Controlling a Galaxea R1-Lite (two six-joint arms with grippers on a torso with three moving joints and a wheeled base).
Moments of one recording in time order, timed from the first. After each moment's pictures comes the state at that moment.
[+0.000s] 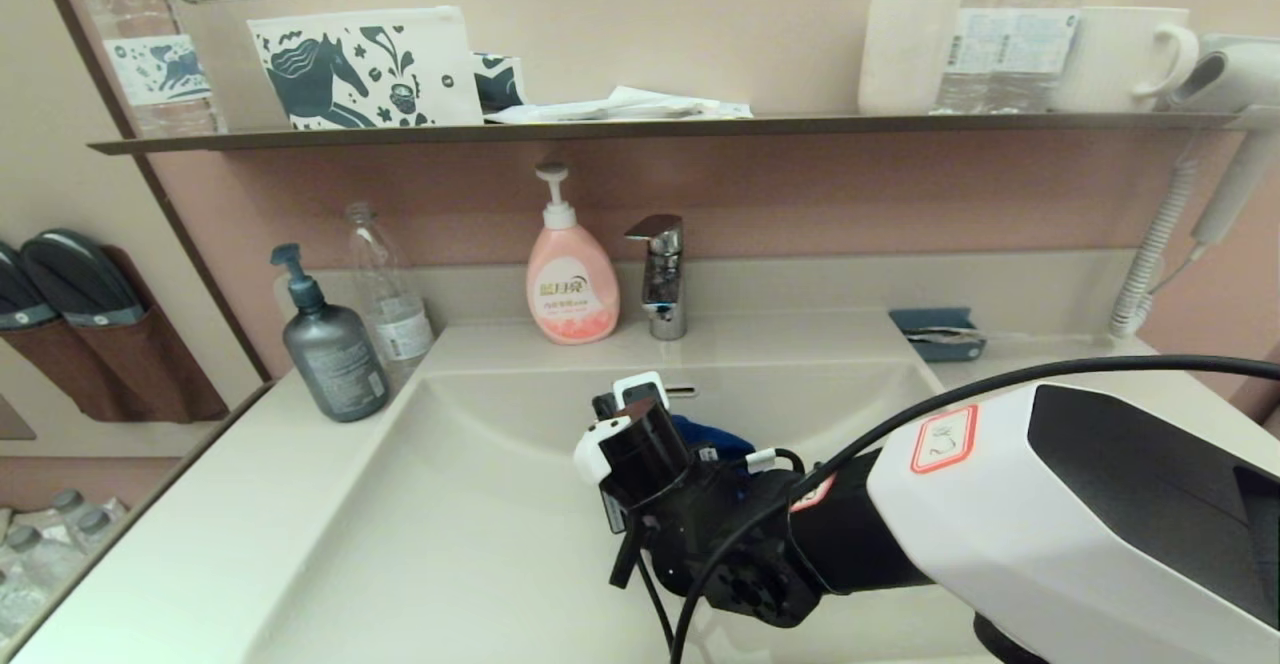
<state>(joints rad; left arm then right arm) 0.00 0.00 0.00 -0.03 -0.03 0.03 0.92 2.34 -1.52 -0.29 -0.60 0.25</state>
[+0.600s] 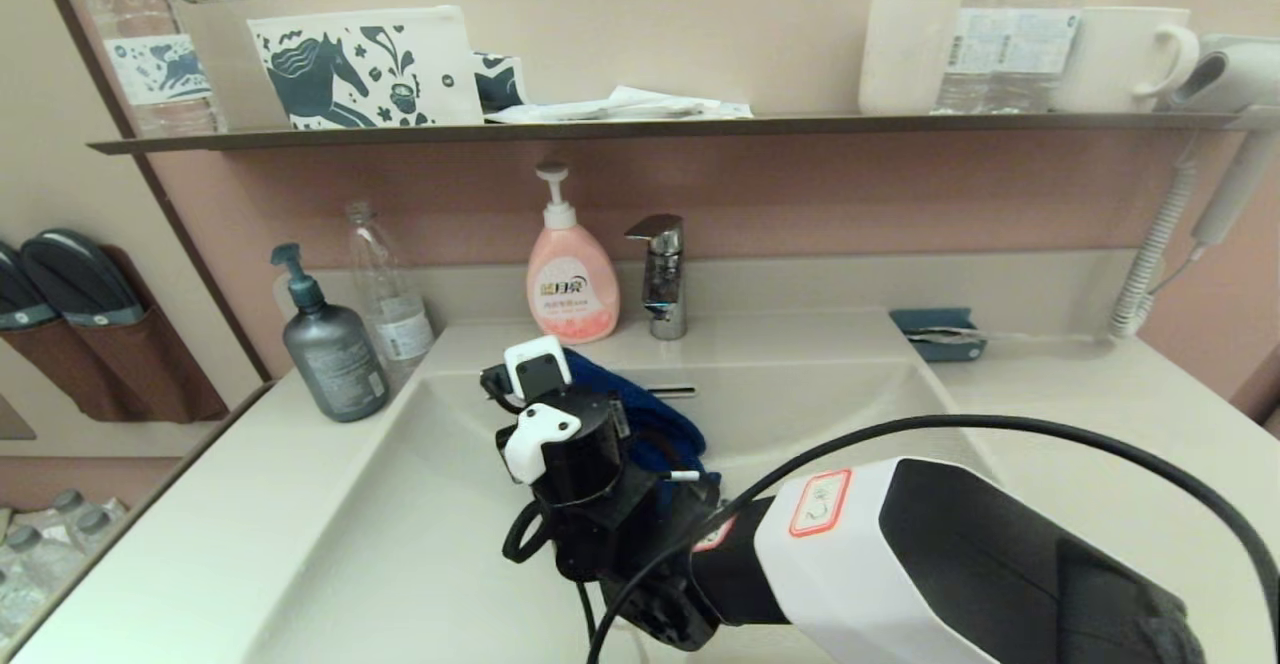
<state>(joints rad) 0.00 0.00 0.00 -0.03 -0.03 0.03 0.98 2.56 -1.84 -0.71 -0.62 -0.10</state>
